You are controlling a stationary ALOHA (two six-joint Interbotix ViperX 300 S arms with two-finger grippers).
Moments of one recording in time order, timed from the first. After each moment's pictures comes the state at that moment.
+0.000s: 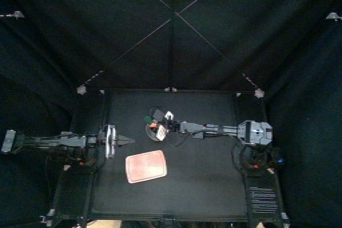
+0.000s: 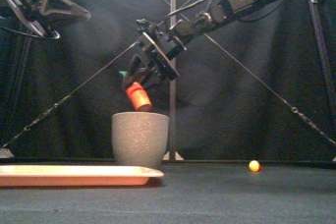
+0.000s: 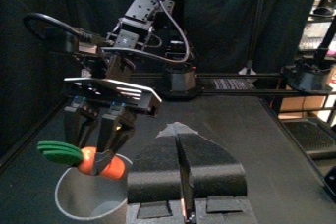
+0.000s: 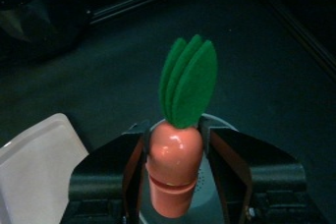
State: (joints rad) left arm 0.06 -0.99 1.19 0.02 -0.23 0.00; right arm -0.22 0.24 0.09 -0.33 0.25 0.49
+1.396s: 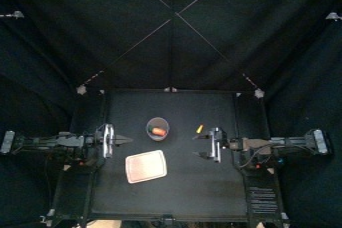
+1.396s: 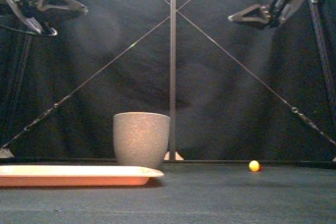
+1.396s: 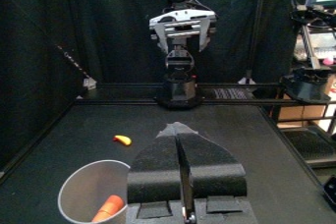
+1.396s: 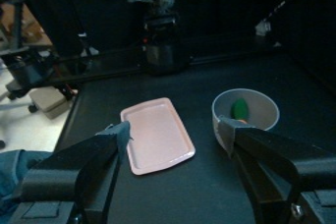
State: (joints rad) left arm 0.07 -1.04 1.20 0.02 -0.23 0.01; right arm -0.01 -0.79 0.94 -0.37 -0.04 0.50
